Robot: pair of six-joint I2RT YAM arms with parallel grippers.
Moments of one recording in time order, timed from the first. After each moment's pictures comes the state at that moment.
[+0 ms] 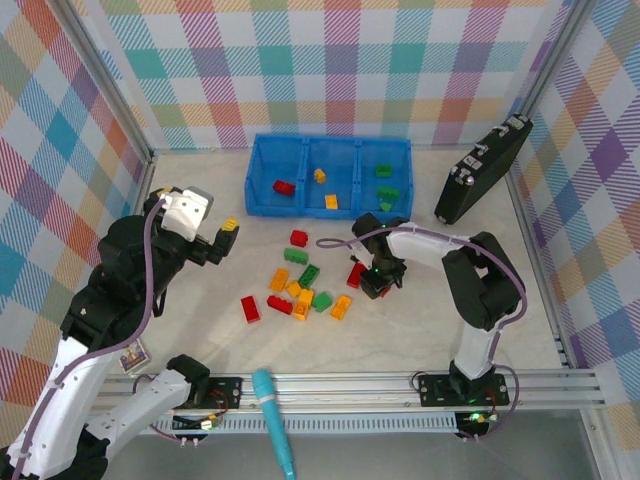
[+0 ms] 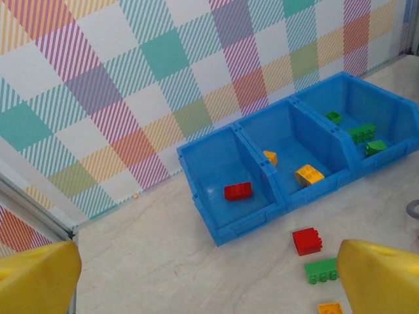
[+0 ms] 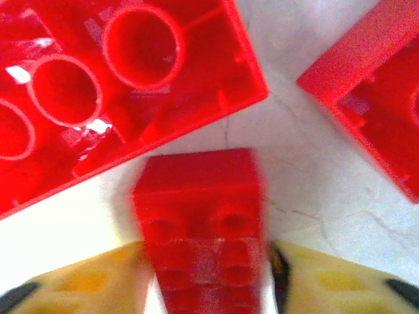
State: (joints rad) left arm -0.50 0.76 1.24 -0.72 -0.22 0.28; right arm 0.61 1.82 1.14 -0.88 0.01 -0.12
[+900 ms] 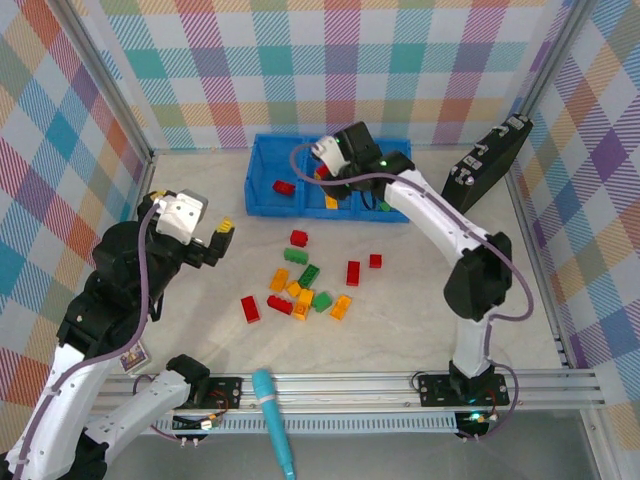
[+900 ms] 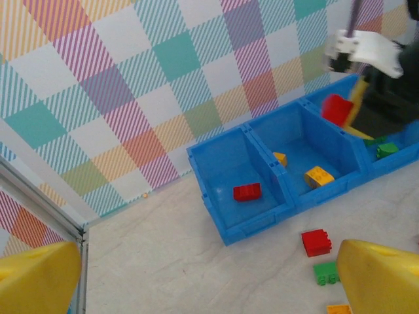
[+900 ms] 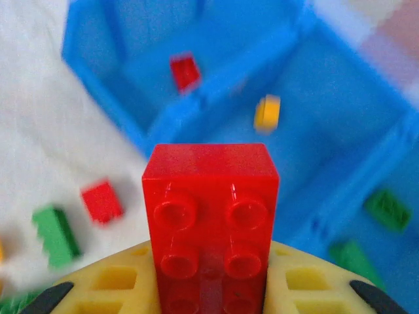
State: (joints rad) left arm -0.50 0.73 1.22 -0.72 -0.25 0.29; right arm 0.62 1.94 1.94 -0.75 -0.01 -0.27
